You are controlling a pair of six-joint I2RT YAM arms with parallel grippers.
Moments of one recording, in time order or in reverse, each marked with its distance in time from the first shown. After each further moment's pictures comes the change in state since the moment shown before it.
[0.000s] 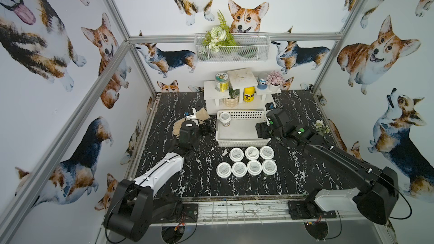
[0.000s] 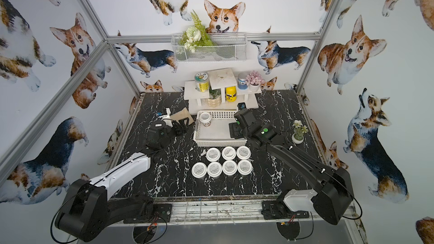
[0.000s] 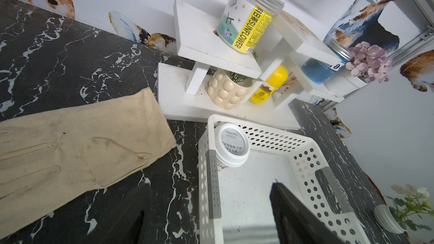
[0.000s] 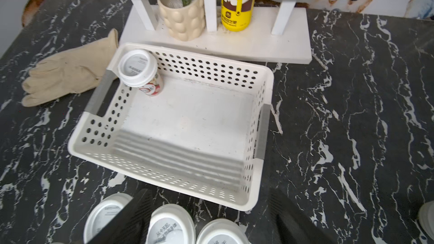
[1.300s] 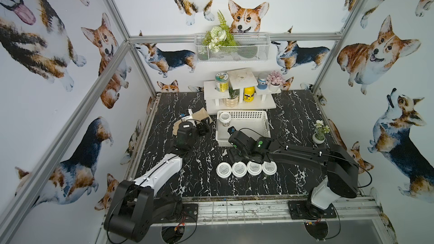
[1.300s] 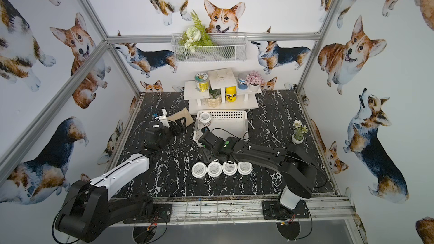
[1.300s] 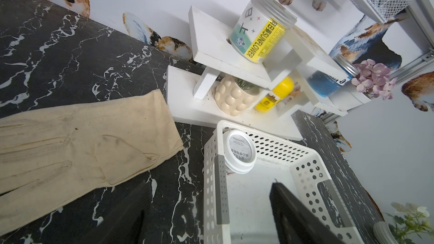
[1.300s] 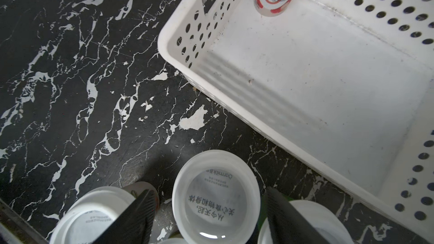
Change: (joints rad) left arm 0.039 0.003 -0.019 0.036 0.006 -0.044; right arm 0.333 0.364 0.049 0.069 -0.024 0.040
